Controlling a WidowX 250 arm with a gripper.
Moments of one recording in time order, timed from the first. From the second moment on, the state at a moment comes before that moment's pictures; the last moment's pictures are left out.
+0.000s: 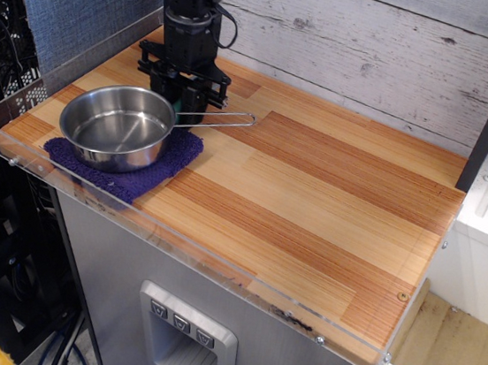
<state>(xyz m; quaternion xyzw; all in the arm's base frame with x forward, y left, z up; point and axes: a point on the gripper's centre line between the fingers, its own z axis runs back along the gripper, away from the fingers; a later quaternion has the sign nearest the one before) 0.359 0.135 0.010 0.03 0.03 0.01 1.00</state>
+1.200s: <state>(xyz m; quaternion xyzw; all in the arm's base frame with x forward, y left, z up) 0.329 0.148 0.114 -0.03 -0.05 -0.01 1.00</state>
